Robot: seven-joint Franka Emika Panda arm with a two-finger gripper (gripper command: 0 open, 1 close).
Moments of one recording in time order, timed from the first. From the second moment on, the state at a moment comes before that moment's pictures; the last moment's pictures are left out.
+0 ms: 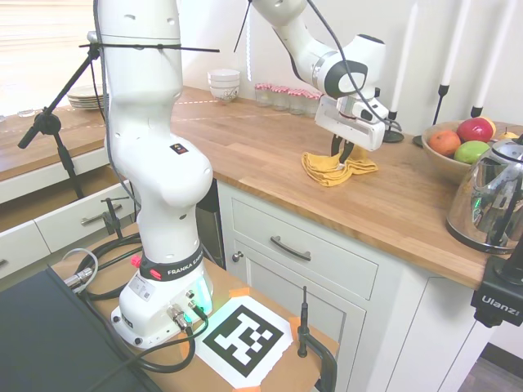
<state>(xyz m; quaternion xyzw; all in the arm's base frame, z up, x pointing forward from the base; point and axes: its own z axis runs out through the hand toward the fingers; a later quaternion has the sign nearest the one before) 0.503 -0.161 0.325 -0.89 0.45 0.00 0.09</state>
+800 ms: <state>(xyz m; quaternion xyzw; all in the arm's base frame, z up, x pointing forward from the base) 0.474 -0.257 0.323 -0.87 0.48 0.00 0.11</state>
